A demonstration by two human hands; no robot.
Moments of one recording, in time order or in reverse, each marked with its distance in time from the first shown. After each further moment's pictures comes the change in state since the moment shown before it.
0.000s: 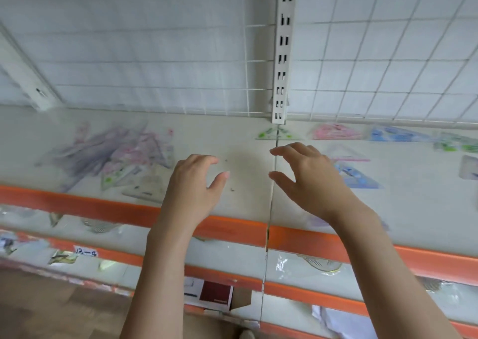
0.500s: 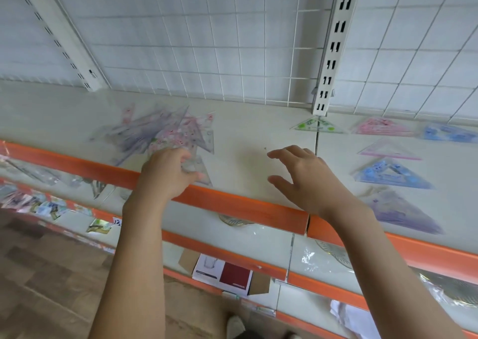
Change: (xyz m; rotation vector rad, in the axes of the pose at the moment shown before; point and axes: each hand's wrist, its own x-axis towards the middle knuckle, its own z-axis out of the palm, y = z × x) left_hand -0.006 -0.091 -0.060 0.172 -0.168 -0.312; right_hand 0.009 -0.052 0.035 0.049 -0.163 -0.113
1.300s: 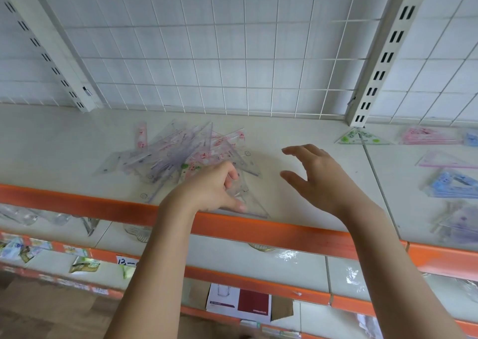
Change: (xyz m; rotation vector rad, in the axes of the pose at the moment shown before) left_hand 0.075 -0.055 -0.011 -0.178 -0.509 0.262; right_hand 0.081 -0.066 0.044 0.071 0.148 0.154
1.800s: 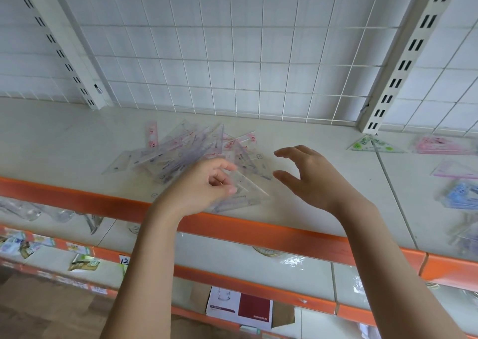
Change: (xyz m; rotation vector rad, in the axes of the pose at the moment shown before) left_hand -0.020 -0.028 -0.014 -0.386 0.174 0.114; right_hand 0.023 -0.021 0.014 0.011 -0.051 -0.062
